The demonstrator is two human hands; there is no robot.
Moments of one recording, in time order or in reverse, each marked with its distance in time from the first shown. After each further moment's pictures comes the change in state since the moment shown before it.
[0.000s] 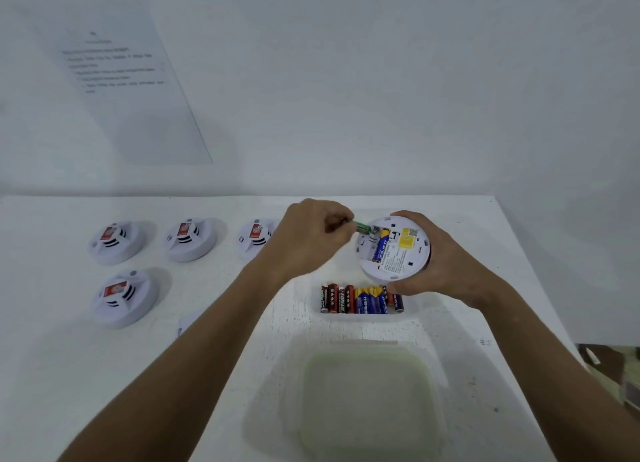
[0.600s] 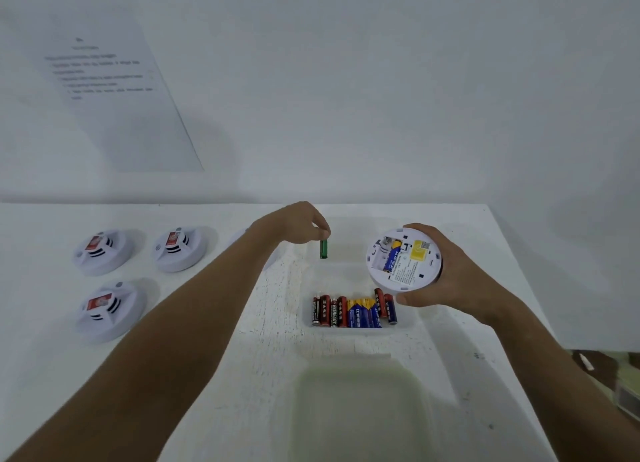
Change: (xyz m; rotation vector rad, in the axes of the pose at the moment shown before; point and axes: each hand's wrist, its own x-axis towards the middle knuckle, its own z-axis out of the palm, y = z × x) left_hand 0.097 -0.074 0.013 0.265 -0.457 -0.183; right_hand -0.007 0.011 -0.017 -0.014 0.053 0.060
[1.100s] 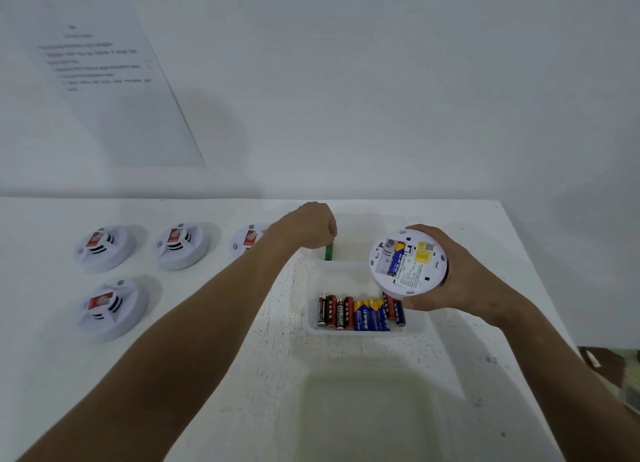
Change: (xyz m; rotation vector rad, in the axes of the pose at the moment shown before) left_hand 0.011 0.006 0.015 0.205 0.064 -0.012; right_hand 0.011 0.010 0.001 -0.016 -0.060 0.010
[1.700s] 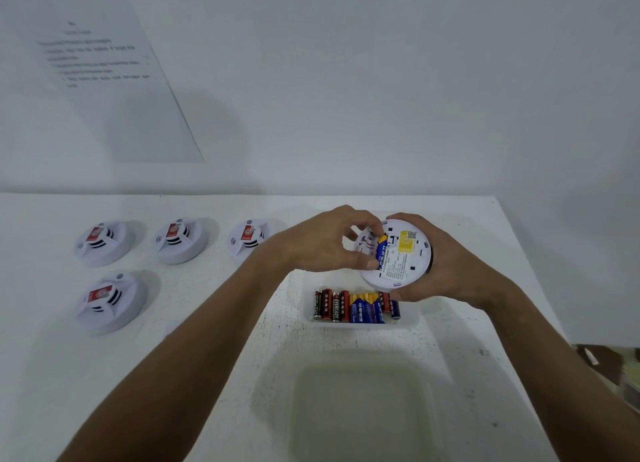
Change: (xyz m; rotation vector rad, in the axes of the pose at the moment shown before) left_hand -0.070 0.043 -0.007 -0.491 -0.040 0.308; right_hand 0.009 -0.012 0.001 0.004 -0.082 -0.073
